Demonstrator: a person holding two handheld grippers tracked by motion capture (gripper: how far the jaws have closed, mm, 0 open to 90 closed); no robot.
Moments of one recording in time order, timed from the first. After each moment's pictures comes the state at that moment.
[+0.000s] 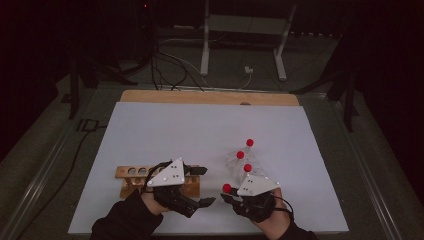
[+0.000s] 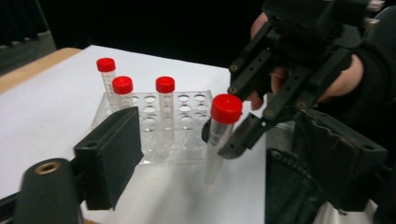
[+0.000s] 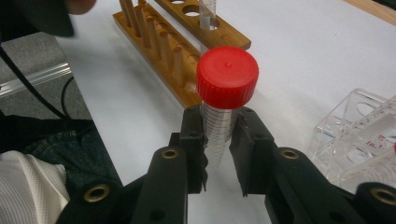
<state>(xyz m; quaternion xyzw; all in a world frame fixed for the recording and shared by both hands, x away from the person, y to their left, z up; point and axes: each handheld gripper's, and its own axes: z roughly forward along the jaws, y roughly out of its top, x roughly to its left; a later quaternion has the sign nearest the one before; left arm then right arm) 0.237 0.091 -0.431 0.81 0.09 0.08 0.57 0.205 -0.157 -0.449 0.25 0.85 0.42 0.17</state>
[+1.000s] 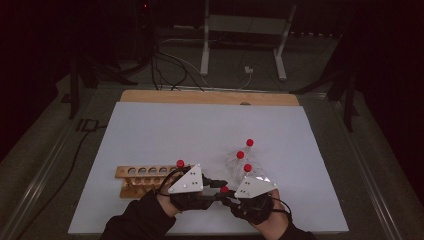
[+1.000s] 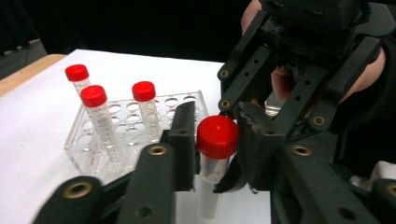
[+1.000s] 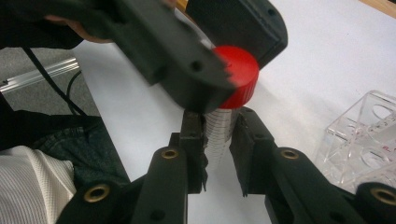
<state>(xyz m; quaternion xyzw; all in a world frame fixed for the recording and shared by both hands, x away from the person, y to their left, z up) 0.235 0.058 -0.440 0.83 0.06 0.10 0.55 0.203 -0.152 -0.450 0.24 0.86 0.42 0.17</state>
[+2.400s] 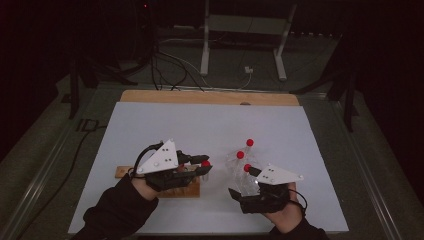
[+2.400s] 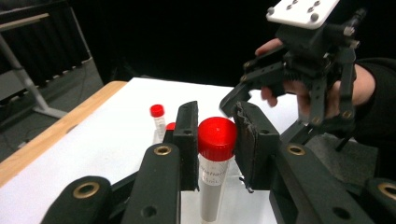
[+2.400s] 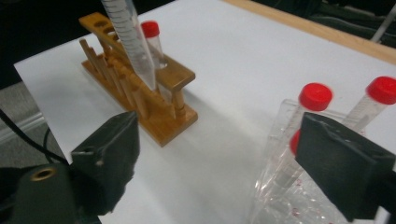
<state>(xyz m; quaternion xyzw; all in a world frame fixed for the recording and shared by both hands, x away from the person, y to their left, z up) 0.243 0.106 -0.372 0.80 0.08 0.16 0.57 0.213 -0.187 -0.432 0.32 0.80 0.47 0.20</state>
